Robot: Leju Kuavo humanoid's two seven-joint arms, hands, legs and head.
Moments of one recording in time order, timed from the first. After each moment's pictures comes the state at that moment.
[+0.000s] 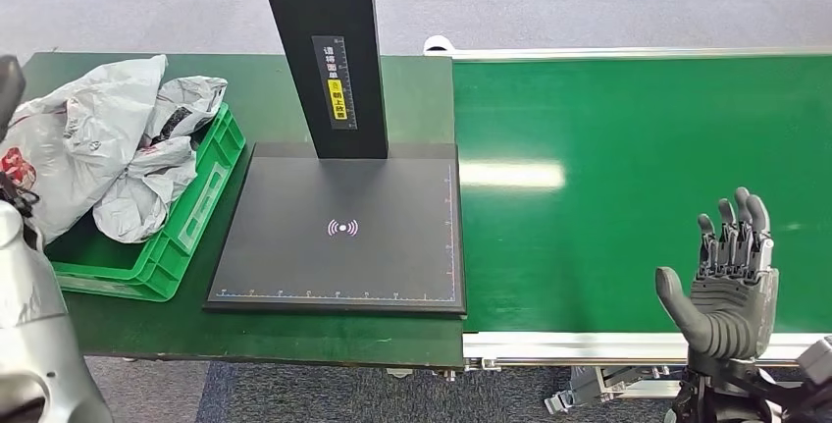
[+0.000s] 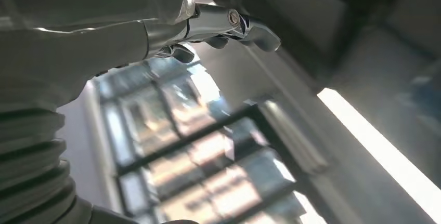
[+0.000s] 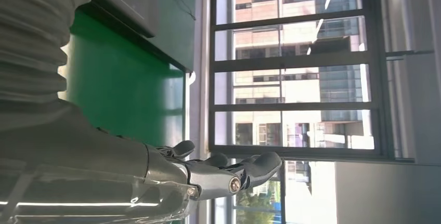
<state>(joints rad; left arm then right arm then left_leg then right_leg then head) -0.58 0.15 0.21 -1.44 -0.19 0.32 -0.58 0.04 0.09 -0.28 -1.79 -0.18 0.38 -0.39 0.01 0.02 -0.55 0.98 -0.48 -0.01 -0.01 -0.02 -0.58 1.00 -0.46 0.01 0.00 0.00</state>
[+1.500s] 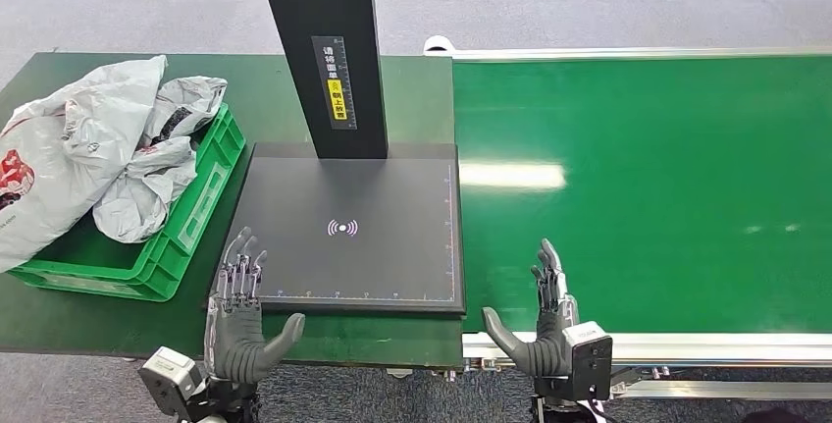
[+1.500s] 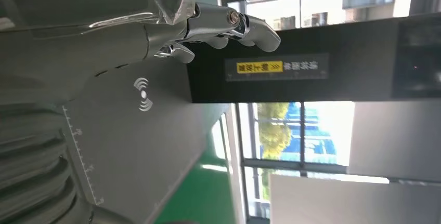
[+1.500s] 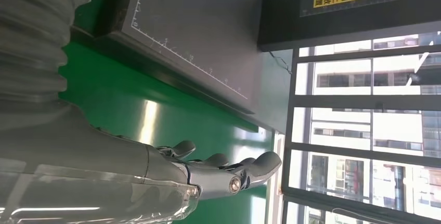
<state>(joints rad) 0.13 -0.15 -0.34 -1.53 0.13 0.17 -0.67 0.11 0.12 0.20 -1.44 0.06 -0.01 -0.52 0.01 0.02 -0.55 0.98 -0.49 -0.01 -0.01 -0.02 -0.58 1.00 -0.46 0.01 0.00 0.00</state>
